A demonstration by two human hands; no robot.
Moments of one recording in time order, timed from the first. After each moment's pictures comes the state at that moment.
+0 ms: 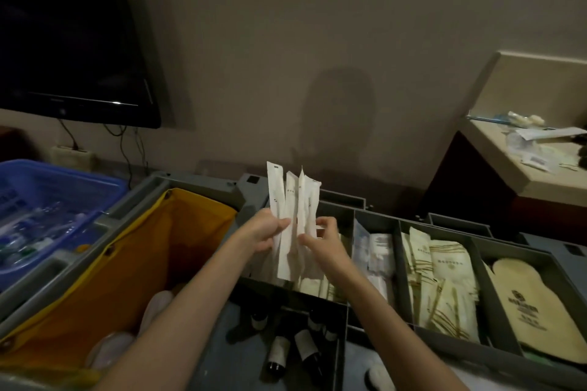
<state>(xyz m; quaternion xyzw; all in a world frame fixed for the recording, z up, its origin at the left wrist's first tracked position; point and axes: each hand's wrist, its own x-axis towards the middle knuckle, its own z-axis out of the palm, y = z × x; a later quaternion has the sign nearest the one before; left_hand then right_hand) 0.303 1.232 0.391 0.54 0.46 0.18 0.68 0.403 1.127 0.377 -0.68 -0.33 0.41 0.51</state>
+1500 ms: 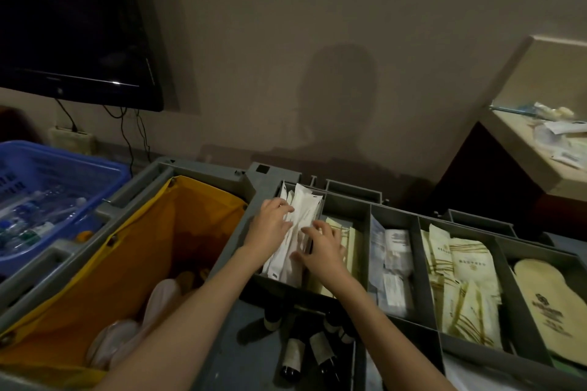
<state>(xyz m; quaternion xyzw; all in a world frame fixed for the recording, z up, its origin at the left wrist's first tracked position) 0.299 1.267 0.318 0.86 0.41 0.20 0.21 0.391 1.162 0.322 -0.81 -0.51 0.18 0.23</state>
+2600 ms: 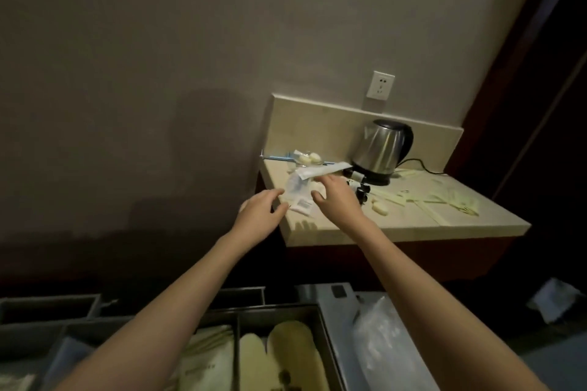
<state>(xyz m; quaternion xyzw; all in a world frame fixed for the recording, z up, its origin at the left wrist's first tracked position) 0.766 1.122 0.473 0.90 0.18 0.24 0.33 0.890 0.997 0.513 -0.89 -0.41 -0.12 0.18</state>
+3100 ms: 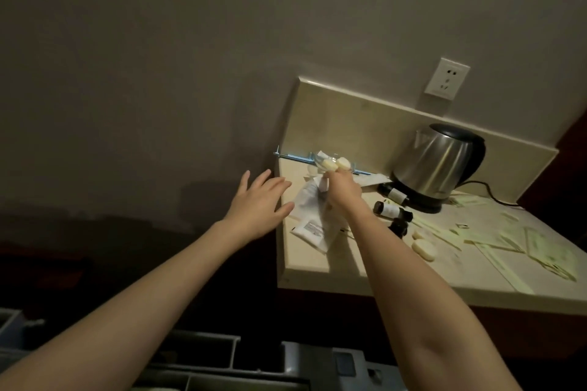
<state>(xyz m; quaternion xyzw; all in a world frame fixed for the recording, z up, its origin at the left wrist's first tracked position) 0.864 1.179 0.451 0.95 0.24 0.17 0.09 1.046 1.109 0.477 -0.90 -0.41 -0.05 0.11</state>
